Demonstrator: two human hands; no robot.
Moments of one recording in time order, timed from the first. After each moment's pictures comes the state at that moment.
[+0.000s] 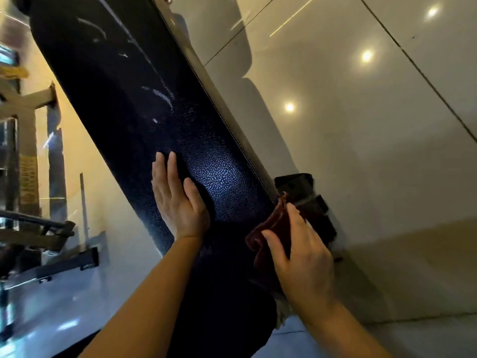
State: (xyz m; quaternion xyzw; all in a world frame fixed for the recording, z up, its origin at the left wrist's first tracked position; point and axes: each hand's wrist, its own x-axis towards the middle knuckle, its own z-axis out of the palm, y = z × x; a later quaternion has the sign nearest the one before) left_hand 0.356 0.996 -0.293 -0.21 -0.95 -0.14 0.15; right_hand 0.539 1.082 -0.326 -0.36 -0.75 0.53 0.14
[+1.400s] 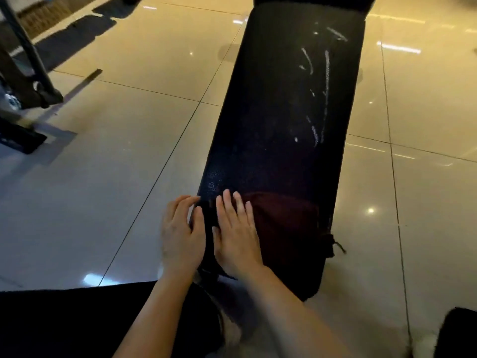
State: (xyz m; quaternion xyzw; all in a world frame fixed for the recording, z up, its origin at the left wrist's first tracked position) left_hand 0.435 0.880 -0.243 0.10 -0.91 -0.39 0.10; right_hand 0.438 0.988 -0.283 0.10 -0.97 0.22 -0.02
